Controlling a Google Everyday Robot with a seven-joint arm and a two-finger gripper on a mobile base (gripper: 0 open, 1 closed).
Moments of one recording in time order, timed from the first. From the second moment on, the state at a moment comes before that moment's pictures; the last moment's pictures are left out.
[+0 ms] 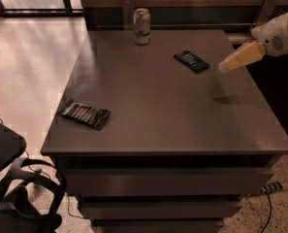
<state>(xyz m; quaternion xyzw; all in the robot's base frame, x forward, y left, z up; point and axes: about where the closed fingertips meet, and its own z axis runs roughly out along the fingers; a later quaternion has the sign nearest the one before) 0.654 -0.272 0.916 -0.38 0.82 0.11 0.41</state>
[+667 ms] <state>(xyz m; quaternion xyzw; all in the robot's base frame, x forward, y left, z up) 0.716 -0.258 0.893 -0.34 0.82 0.16 0.44</state>
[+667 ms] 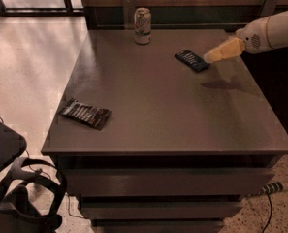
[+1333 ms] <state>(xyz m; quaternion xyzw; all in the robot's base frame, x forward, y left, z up) 0.774 -0.228 0.851 -0.31 0.82 0.16 0.46</state>
